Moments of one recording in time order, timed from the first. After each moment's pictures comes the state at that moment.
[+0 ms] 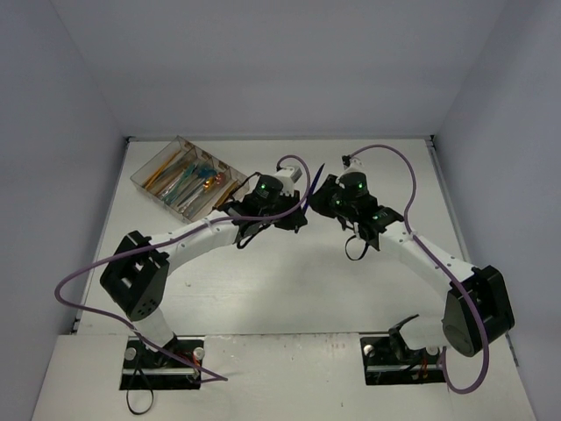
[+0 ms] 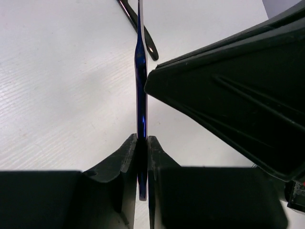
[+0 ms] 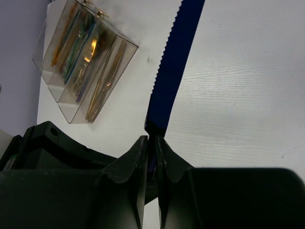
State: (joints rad) left arm -0.76 1.67 1.21 -0.11 0.20 -0.51; right arm 0.51 1.35 0.90 -0.04 -0.02 0.72
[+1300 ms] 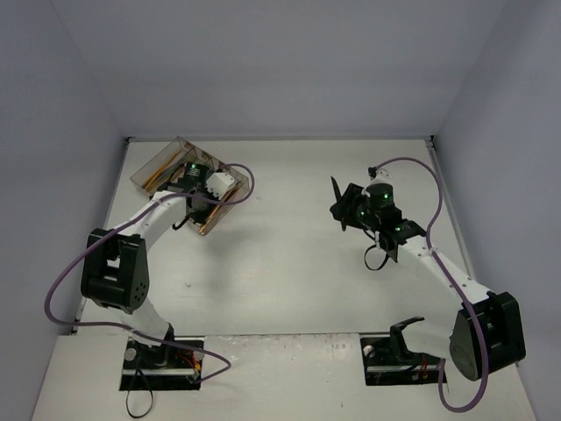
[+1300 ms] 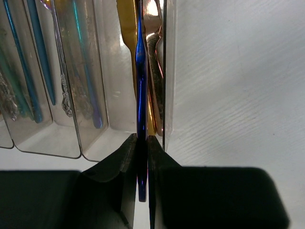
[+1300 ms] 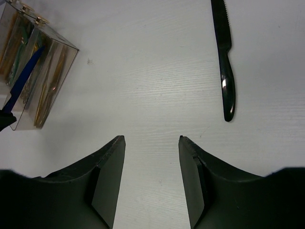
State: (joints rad) left arm -0.25 1.64 1.18 -0.57 0.02 0.44; right arm 0.34 1.20 0.75 -0.10 -0.02 0.59
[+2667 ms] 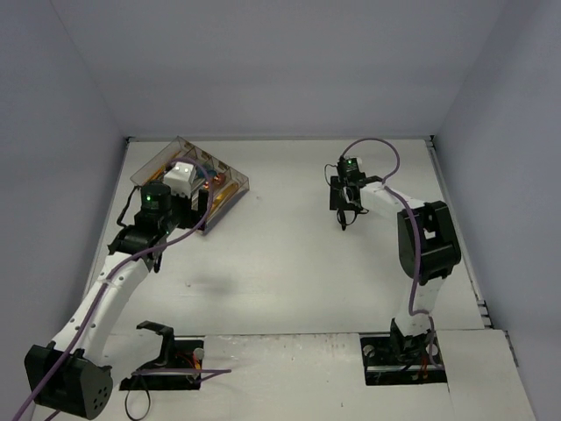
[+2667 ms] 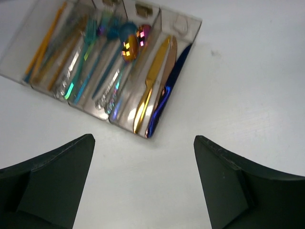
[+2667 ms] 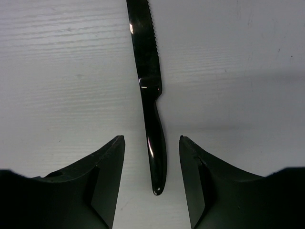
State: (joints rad) left arm -0.24 1.00 0.91 -0.39 -0.03 0.03; right arm 0.30 1.87 1.22 -0.33 0.18 0.28
